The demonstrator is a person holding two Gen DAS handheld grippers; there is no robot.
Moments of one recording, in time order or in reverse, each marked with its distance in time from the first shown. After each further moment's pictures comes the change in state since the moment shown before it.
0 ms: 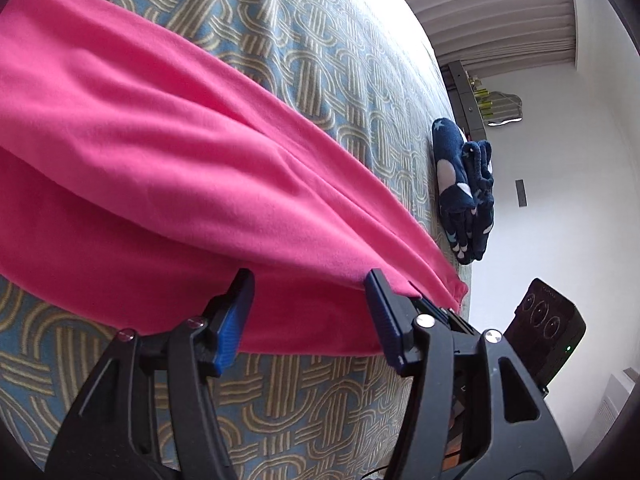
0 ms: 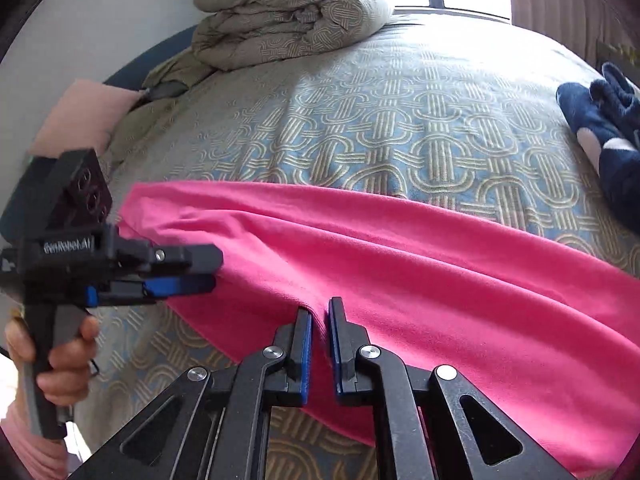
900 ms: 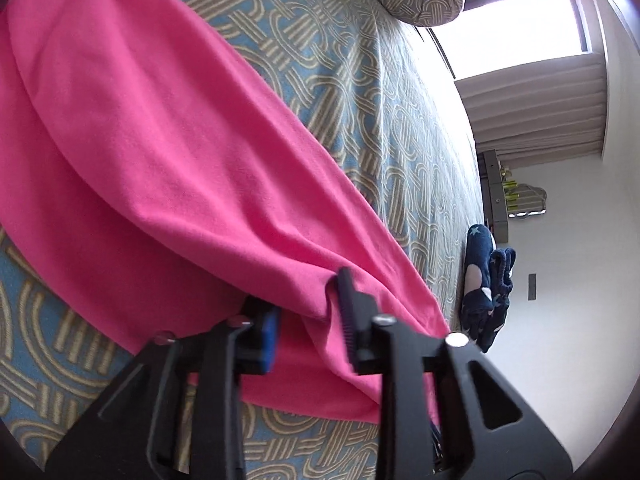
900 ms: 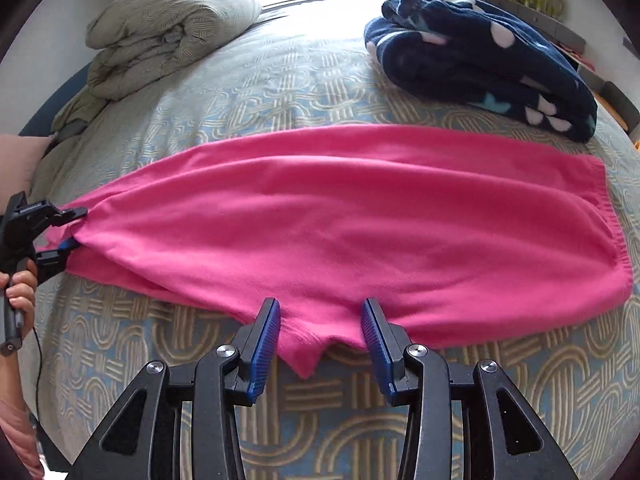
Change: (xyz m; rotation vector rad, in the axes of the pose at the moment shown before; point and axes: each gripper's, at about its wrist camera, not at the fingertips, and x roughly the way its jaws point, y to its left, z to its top) left arm -0.044 0.063 0.029 -0.195 -0.241 0.079; right arm -0.072 -0.105 -0.097 0.229 0.001 -0.297
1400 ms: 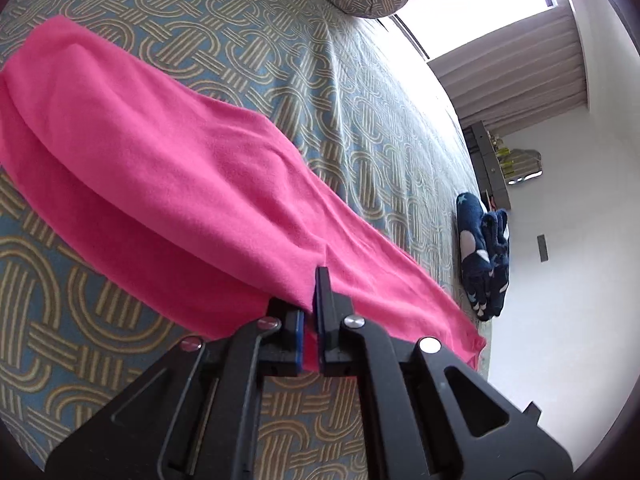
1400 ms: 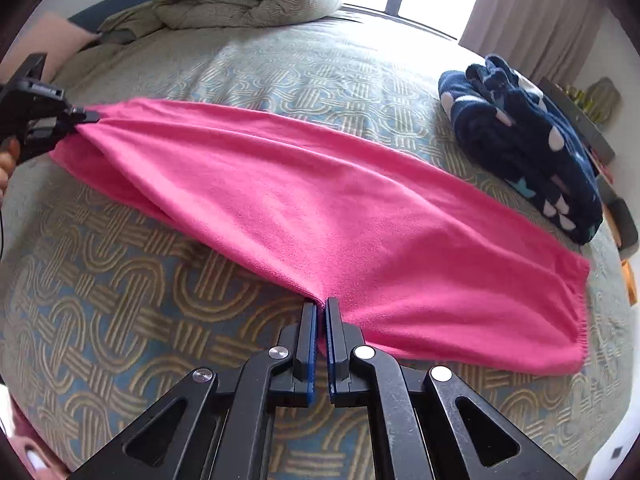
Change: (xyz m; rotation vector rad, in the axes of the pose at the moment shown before) left arm -0.040 -0.021 -0.024 0.170 -0.024 0.021; right arm -0.023 0.064 -0.020 -0.393 -0.016 -0.137
